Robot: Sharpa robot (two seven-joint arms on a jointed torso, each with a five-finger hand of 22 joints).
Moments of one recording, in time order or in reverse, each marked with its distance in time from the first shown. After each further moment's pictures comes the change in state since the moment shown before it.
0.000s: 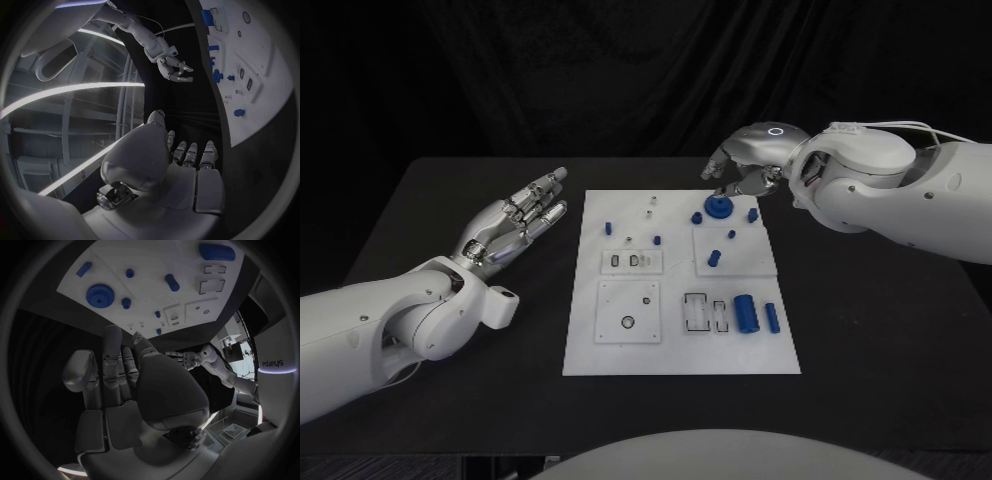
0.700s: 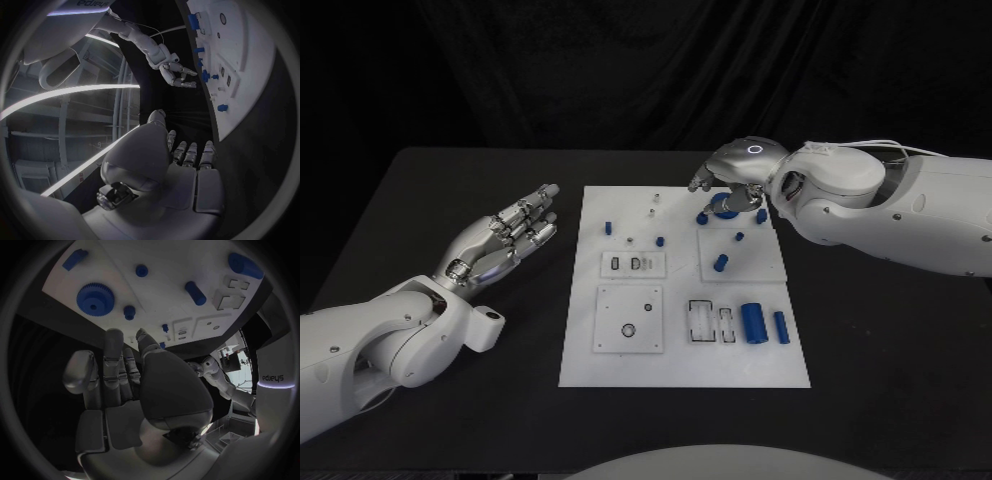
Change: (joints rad) left arm 0.010 -0.048 0.000 0.055 -0.069 -0.027 0.000; left_hand 0.014 -0.004 0.000 0.000 0.022 0.012 0.014 0.000 0.000 0.003 0.003 0.000 0.001 0.003 -0.003 0.000 0.000 0.000 0.003 -0.014 0.000 -0.001; right arm -0.014 0.027 0.000 -0.013 -0.108 -0.007 -0.028; right_hand -0.029 -0.039 0.041 0.026 0.001 -0.020 -0.020 -0.006 -0.011 0.098 -0.010 -0.080 0.004 0.013 -0.008 0.043 0.090 0.000 0.004 0.004 0.013 0.035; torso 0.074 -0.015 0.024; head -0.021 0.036
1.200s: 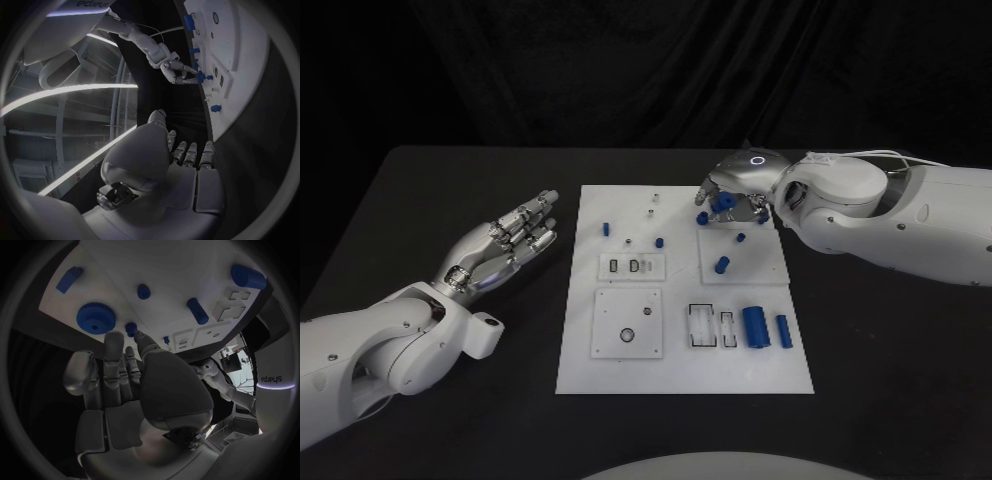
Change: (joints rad) left arm 0.001 0.005 0.000 -0.004 -0.005 0.003 0.000; left_hand 0.006 -0.002 0.003 -0.003 0.007 -0.002 0.002 0.000 0.000 0.000 0.000 0.000 0.000 0.000 0.000 0.000 0.000 0.000 -0.004 -0.004 0.000 0.000; right arm -0.008 -0.028 0.000 0.016 -0.009 0.028 -0.003; right_hand 0.014 -0.016 0.066 0.000 0.117 0.061 -0.007 0.015 0.021 0.065 -0.007 -0.036 0.003 0.004 -0.004 0.022 0.049 0.000 0.004 -0.004 0.007 0.024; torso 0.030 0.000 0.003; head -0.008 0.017
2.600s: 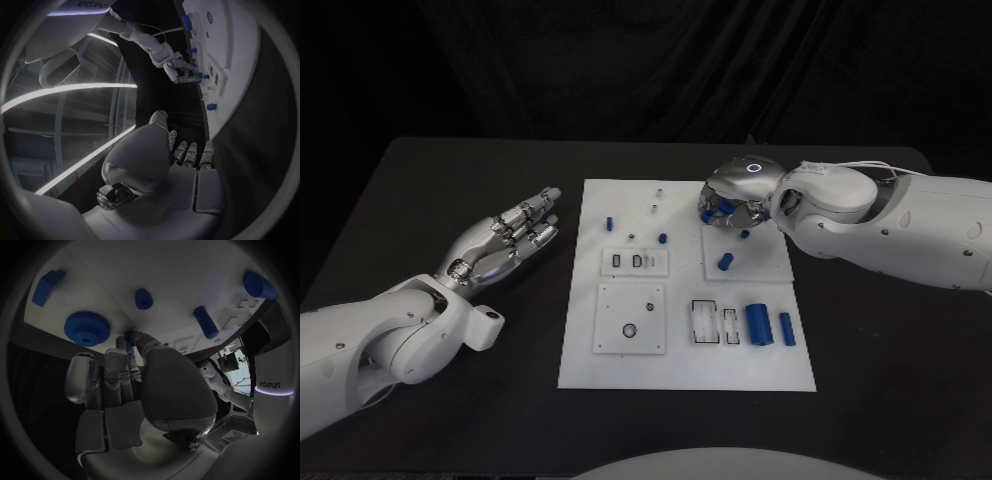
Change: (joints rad) left arm 0.000 0.008 -0.001 -0.035 -0.002 0.033 0.000; left_hand 0.027 0.011 0.022 -0.006 0.015 0.002 0.016 0.000 0.000 0.000 0.014 0.000 0.000 -0.004 0.011 0.000 0.000 0.000 0.002 0.013 0.000 0.000; right arm -0.051 0.046 0.004 -0.073 -0.003 -0.062 0.056; right_hand 0.007 -0.050 0.178 -0.014 0.020 0.177 0.052 0.082 0.066 0.183 -0.048 0.002 0.021 0.040 -0.035 0.164 0.269 -0.016 0.031 -0.031 0.060 0.106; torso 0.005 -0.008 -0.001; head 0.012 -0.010
